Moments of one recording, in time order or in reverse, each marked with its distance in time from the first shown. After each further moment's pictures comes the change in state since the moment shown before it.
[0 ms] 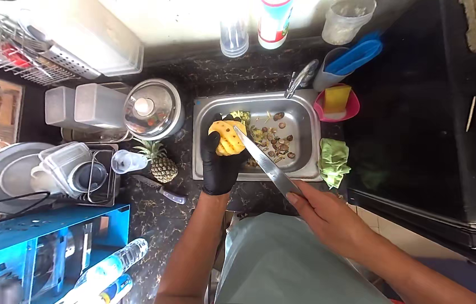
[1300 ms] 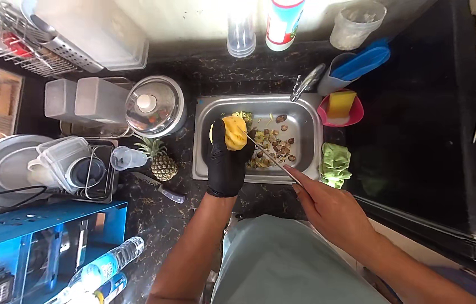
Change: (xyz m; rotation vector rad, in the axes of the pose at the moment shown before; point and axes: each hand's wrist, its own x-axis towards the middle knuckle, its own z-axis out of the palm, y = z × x) left_hand 0.004 0.004 0.026 0.135 0.290 -0.100; right_hand 0.017 0.016 0.007 -0.439 0.296 -0.164
